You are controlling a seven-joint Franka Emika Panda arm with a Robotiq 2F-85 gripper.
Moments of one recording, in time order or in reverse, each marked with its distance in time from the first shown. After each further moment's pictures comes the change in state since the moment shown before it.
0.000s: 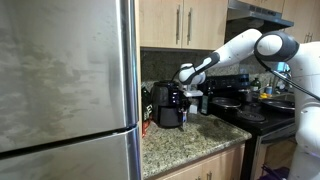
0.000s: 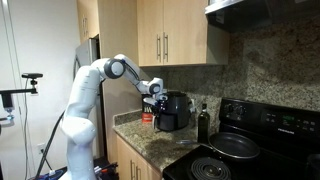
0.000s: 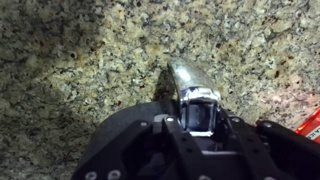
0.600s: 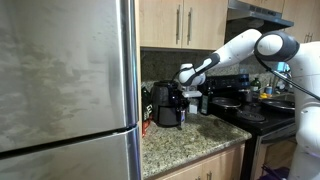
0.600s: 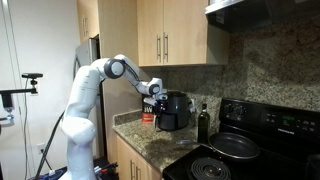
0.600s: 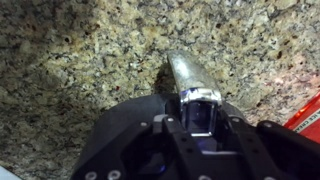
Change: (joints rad) arm 0.008 -0.001 -0.002 -0.016 -0.018 0.087 0.041
